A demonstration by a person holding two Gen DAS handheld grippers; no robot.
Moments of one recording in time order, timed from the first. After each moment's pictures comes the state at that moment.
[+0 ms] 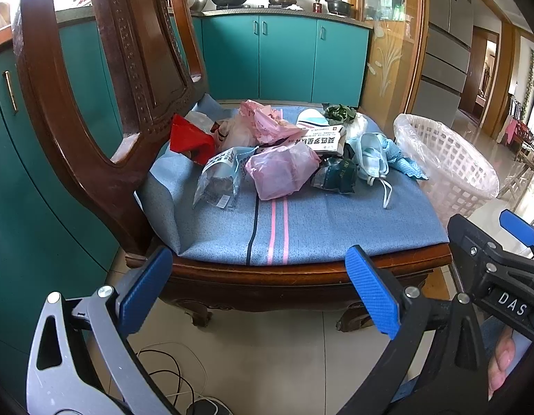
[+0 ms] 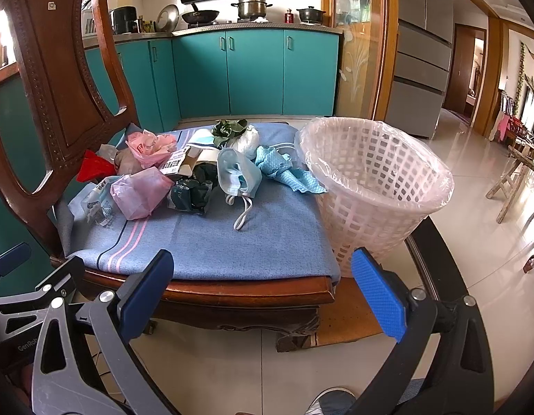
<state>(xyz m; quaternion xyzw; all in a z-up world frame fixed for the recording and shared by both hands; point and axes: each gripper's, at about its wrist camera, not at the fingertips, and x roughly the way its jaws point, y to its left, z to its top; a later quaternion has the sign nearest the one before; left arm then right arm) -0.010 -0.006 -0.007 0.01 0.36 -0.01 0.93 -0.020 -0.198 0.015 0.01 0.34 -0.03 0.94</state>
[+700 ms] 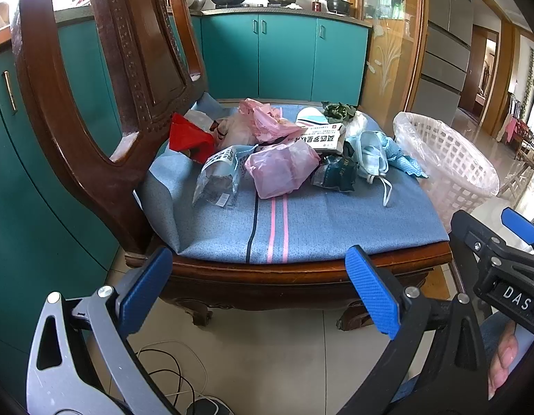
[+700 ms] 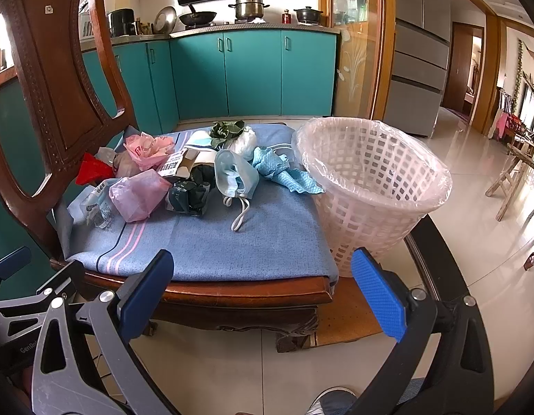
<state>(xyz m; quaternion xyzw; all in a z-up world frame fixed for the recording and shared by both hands) 0.001 -0.005 -0.008 0.01 0.36 -0.01 0.93 -0.019 -0.200 0.015 0.02 0.34 -0.03 0.94</state>
